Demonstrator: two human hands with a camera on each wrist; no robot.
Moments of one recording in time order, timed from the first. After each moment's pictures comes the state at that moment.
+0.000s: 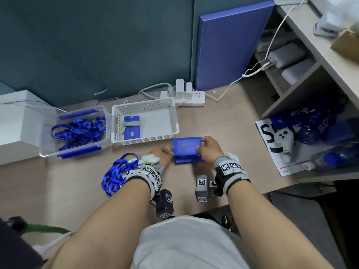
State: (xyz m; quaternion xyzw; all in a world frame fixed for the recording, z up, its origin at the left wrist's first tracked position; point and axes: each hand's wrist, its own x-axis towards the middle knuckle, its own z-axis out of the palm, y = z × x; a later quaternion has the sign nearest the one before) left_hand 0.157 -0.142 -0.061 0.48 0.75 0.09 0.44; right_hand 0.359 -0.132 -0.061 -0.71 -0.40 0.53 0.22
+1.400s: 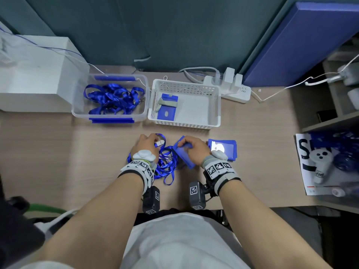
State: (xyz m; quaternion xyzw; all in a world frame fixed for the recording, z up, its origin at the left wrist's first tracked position) left_hand -0.001 -0.177 -0.080 0.53 0.79 -0.01 0.31; right_hand 0.204 -0.142 -0.065 -0.61 -0.60 0.52 0.07
